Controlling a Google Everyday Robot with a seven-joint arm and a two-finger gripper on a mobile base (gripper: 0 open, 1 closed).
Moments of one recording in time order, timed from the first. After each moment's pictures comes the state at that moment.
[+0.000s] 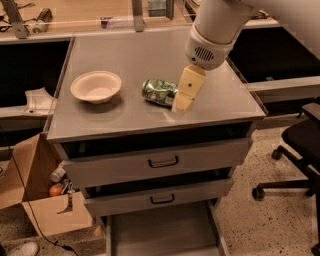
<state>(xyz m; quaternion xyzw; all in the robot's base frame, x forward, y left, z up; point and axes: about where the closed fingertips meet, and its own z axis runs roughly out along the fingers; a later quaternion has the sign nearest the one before) 0.559 -0.089 0.936 -0.53 0.83 -0.01 0.17</state>
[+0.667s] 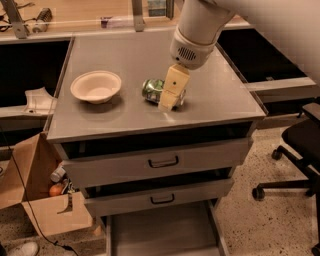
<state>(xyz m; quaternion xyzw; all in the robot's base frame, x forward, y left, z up) 0.583 -0.061 0.922 -0.53 0.83 0.01 0.17</state>
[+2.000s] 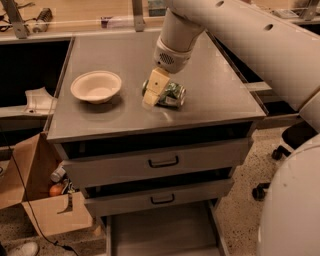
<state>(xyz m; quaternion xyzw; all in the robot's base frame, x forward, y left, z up) 0.638 -0.026 0.875 -0.51 0.84 0.05 0.14</state>
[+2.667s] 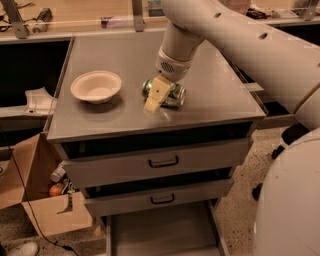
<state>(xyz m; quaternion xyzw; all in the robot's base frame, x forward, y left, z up) 0.638 -0.031 0.847 -0.50 0.85 0.06 0.12</state>
